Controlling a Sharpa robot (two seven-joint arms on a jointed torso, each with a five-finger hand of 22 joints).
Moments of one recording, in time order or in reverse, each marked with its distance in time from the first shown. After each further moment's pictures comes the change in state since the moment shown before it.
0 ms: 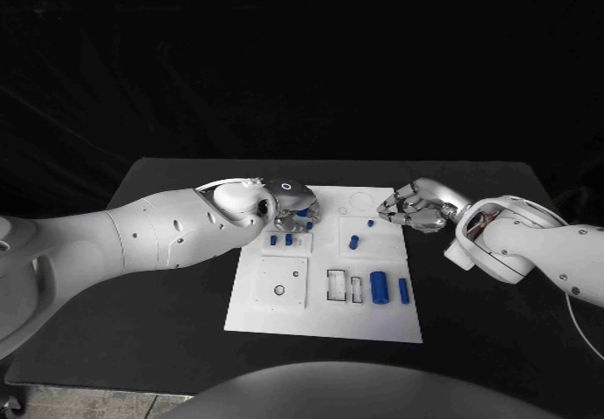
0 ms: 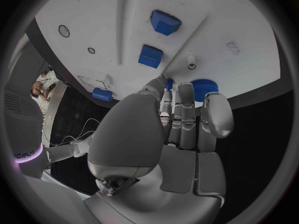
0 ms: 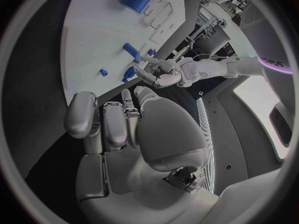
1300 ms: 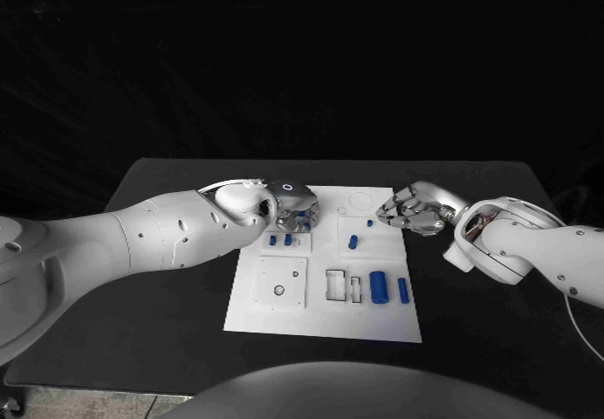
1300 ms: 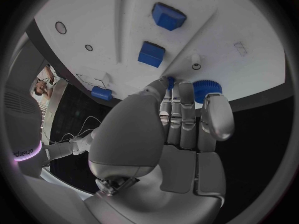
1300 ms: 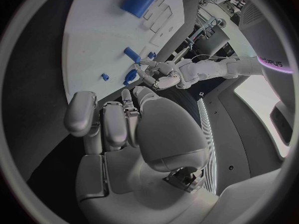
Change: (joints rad) left arm -0.008 0.022 0.001 -0.032 0.031 -0.009 0.024; left_hand 0.011 0.028 0.071 -0.070 -0.004 0.124 0.019 0.068 0.001 0.279 -0.006 -0.021 -0.089 -0.004 0.004 0.009 -0.067 0.000 0.022 0.000 0.016 0.000; right arm -0.006 0.001 0.000 -0.003 0.002 0.021 -0.005; right_hand 0.008 0.001 0.015 -0.010 0.012 0.000 0.000 0.000 -0.002 -0.007 0.000 -0.010 -0.001 0.000 0.000 -0.005 -0.010 0.000 0.000 0.000 -0.021 0.000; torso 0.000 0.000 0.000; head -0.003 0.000
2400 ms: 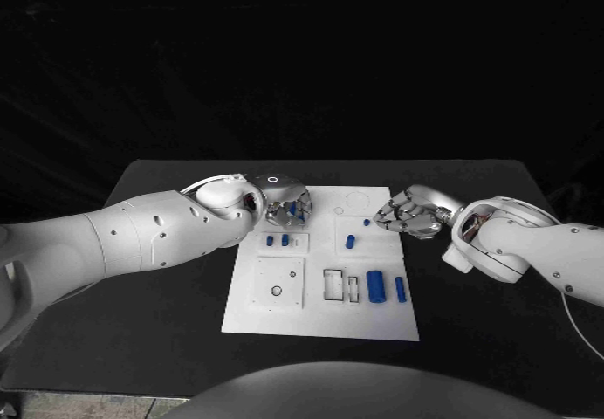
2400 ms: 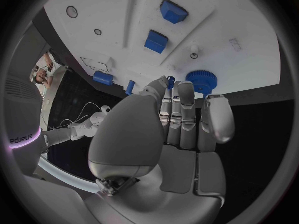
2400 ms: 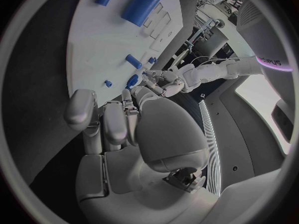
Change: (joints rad) left arm 0.013 -0.069 0.017 0.070 0.116 -0.041 0.003; left_hand -0.002 -0.002 0.005 -0.013 0.003 0.018 0.007 0.005 -0.004 0.066 0.008 -0.040 -0.026 0.029 -0.004 0.000 -0.010 0.000 0.011 -0.004 0.015 0.000; right arm -0.003 -0.003 0.000 -0.005 0.001 0.051 -0.011; right_hand 0.013 -0.003 0.025 -0.019 0.018 0.006 0.001 0.000 -0.003 -0.016 -0.005 -0.023 0.002 0.000 0.000 -0.023 -0.034 0.000 -0.015 0.007 -0.052 0.001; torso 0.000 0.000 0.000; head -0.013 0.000
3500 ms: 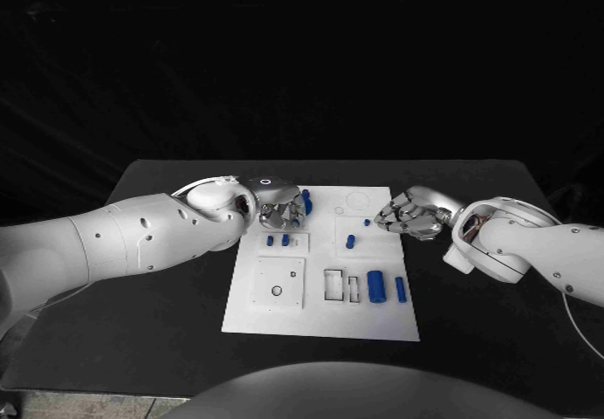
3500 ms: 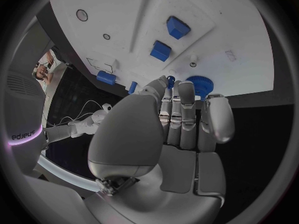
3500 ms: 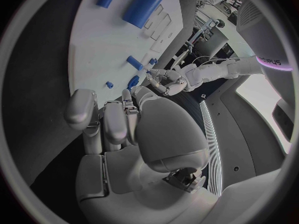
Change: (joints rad) left arm 0.000 -0.058 0.000 0.061 0.017 0.010 -0.009; left_hand -0.007 -0.007 -0.001 -0.005 0.004 0.002 0.002 0.000 -0.001 0.003 -0.003 -0.003 0.000 0.000 0.000 0.000 -0.001 0.000 0.000 0.000 0.000 0.000; right arm -0.001 0.000 0.000 -0.004 0.000 0.012 -0.005; right_hand 0.004 -0.004 0.003 -0.003 0.000 0.000 0.000 0.000 -0.001 -0.009 0.002 -0.005 0.000 0.000 0.000 -0.006 -0.003 0.000 0.000 0.000 -0.006 0.000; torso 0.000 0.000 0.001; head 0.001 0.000
